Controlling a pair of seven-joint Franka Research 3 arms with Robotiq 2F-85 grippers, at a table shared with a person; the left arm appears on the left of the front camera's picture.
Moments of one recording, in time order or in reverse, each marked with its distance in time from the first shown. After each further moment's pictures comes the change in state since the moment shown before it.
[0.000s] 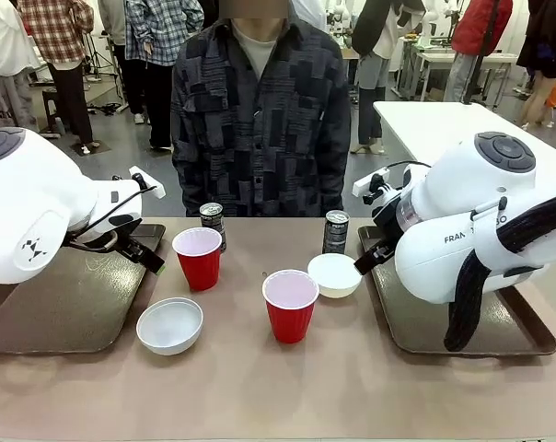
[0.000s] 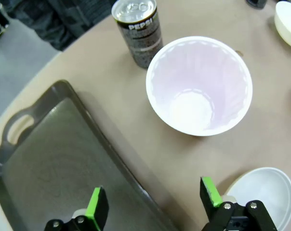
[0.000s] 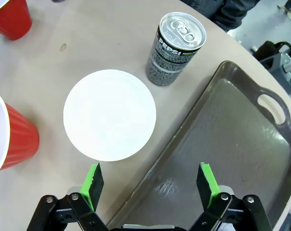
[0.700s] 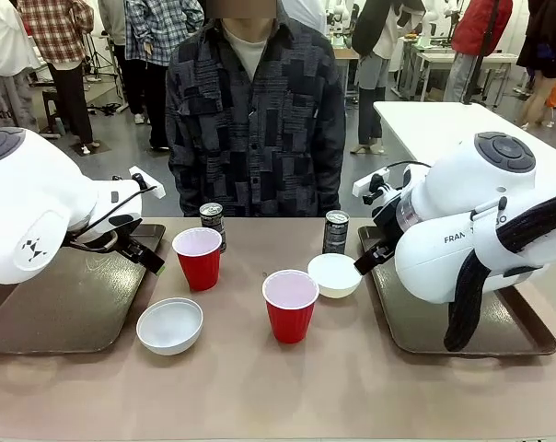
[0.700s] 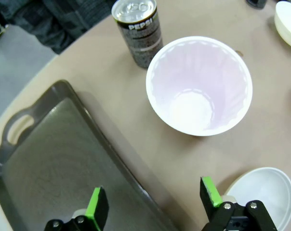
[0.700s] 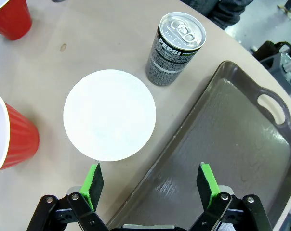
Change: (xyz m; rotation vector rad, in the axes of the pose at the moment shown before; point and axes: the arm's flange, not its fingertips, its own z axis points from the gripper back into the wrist) left arm 0.000 0.000 0.000 0.000 0.000 0.000; right arm 0.000 0.000 0.000 0.000 0.000 0.000
